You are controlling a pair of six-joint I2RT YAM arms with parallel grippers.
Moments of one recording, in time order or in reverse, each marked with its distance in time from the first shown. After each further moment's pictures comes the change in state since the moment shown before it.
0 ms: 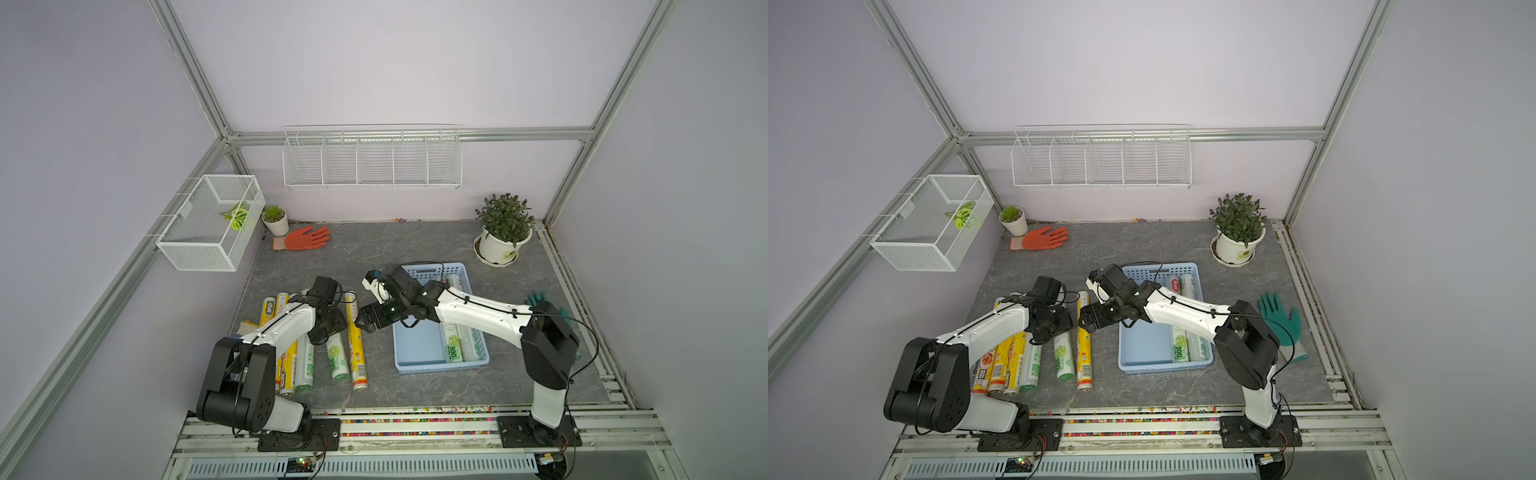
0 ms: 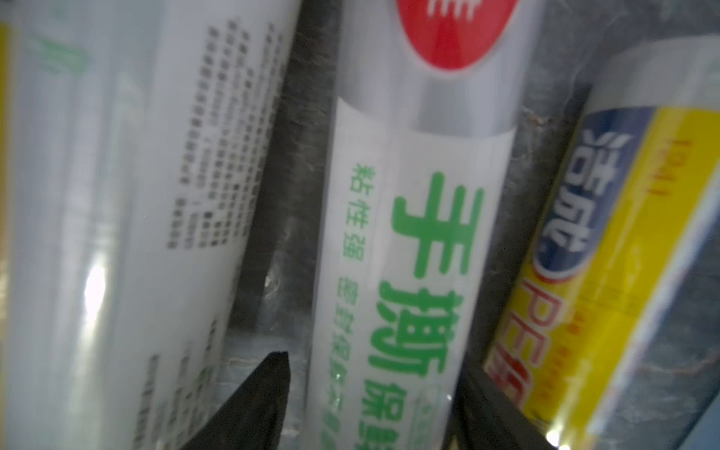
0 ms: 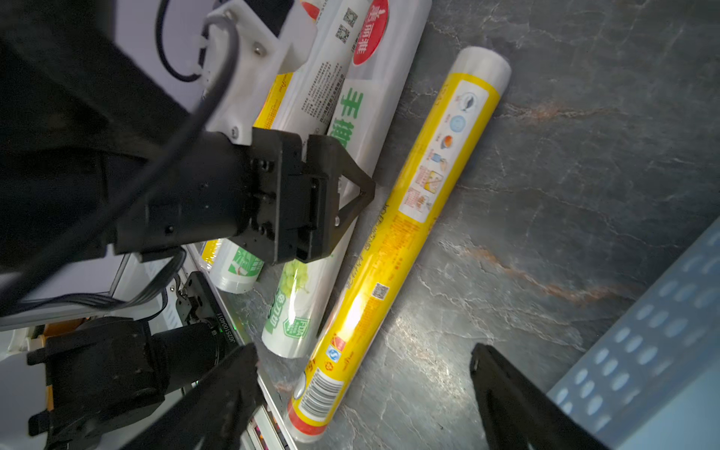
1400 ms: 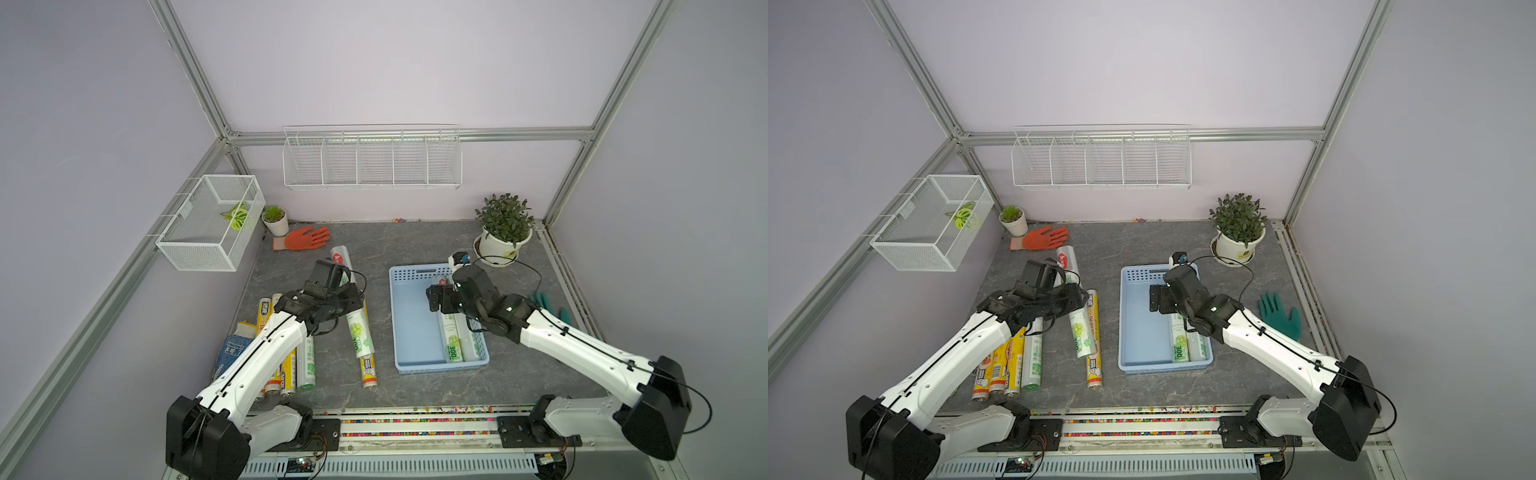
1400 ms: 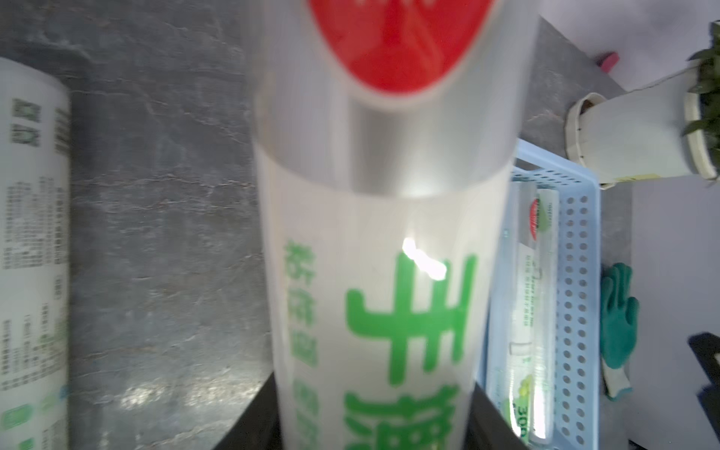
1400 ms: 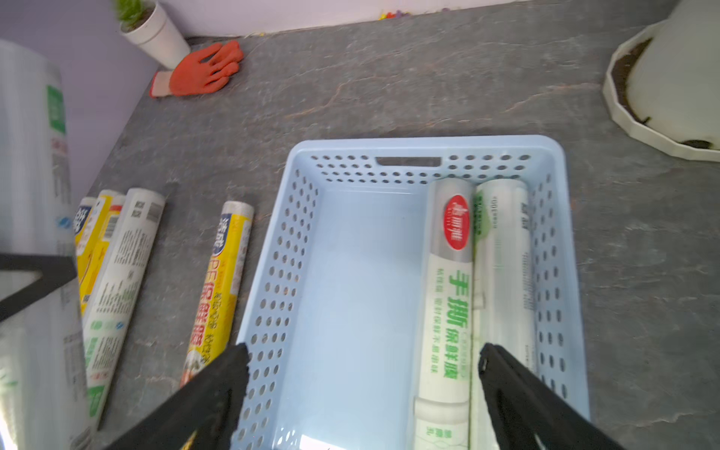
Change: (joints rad) left arm -0.209 -0.292 0.186 -0.013 0.126 -0.064; right arm -0.208 -0.622 -0.468 0.002 0.542 0.081
